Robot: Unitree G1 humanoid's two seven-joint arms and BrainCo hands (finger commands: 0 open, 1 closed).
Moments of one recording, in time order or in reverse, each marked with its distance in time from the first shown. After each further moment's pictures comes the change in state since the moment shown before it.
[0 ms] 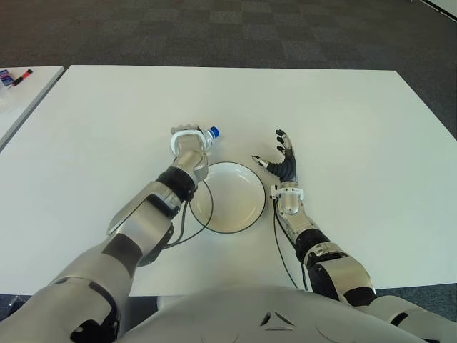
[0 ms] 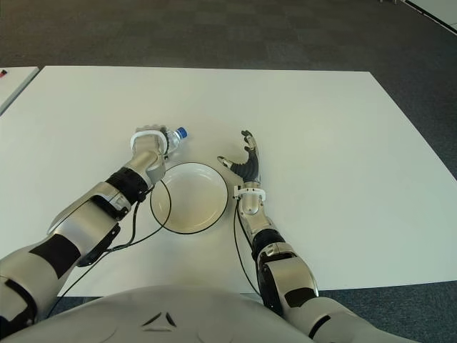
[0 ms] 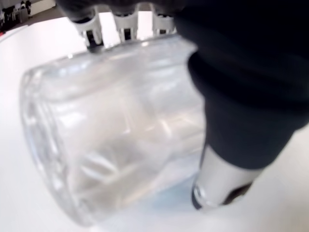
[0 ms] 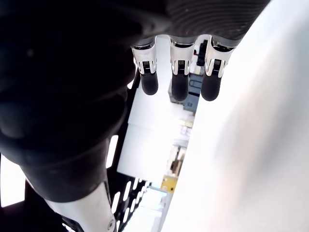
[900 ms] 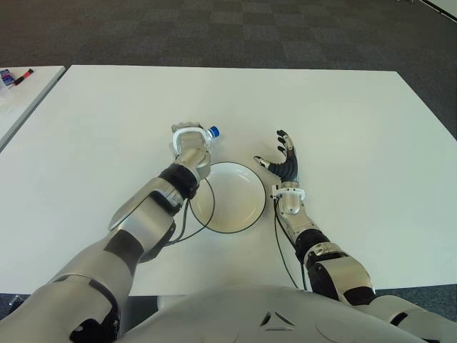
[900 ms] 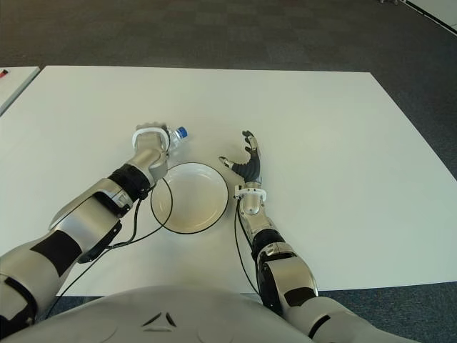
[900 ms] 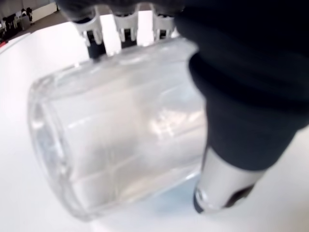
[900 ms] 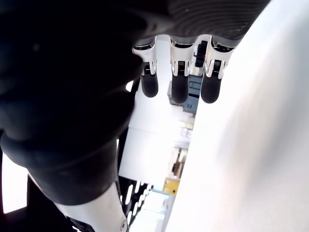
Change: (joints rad) left arm -0.024 -0.006 -0.019 -0.005 -0.016 0.035 0.001; right arm -0.003 0.000 -0.021 0.015 0.015 -0.019 0.004
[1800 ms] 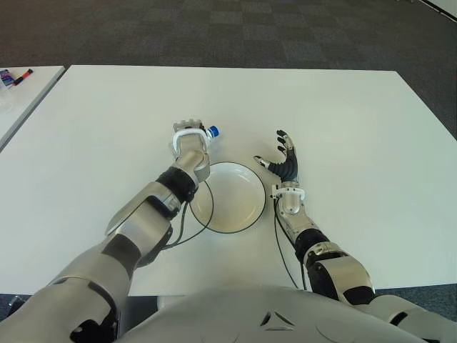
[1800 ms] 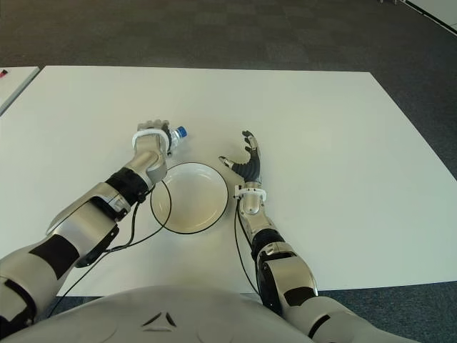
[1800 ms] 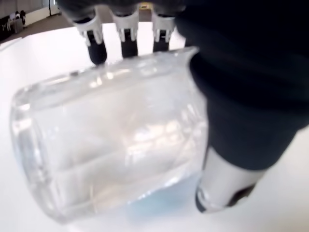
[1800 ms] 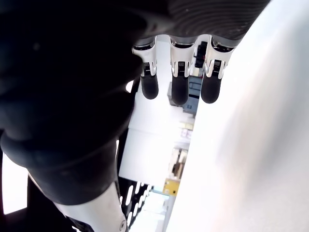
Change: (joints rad) left arm 0.054 0.014 0.015 -0.090 -0.034 -0.001 0.117; right arm -0.003 0.000 -0.003 0.006 -0.001 -0.005 -0.006
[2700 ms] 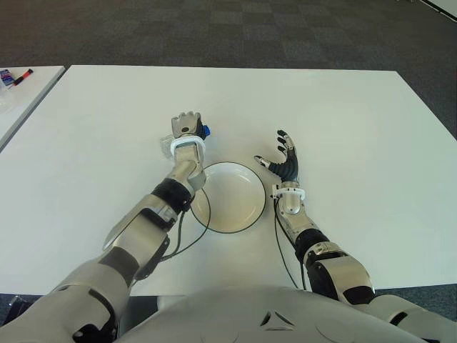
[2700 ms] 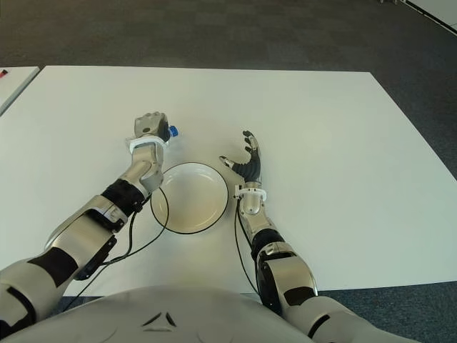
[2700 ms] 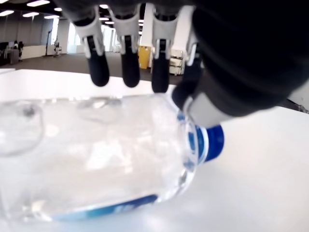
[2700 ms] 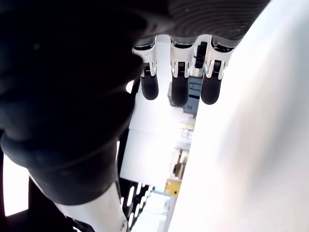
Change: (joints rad) left arm 0.099 -0.001 0.088 -0.051 -0.056 -0.129 0.386; right arm -0.002 0.004 -0.012 0.008 0.004 -0.014 0.007
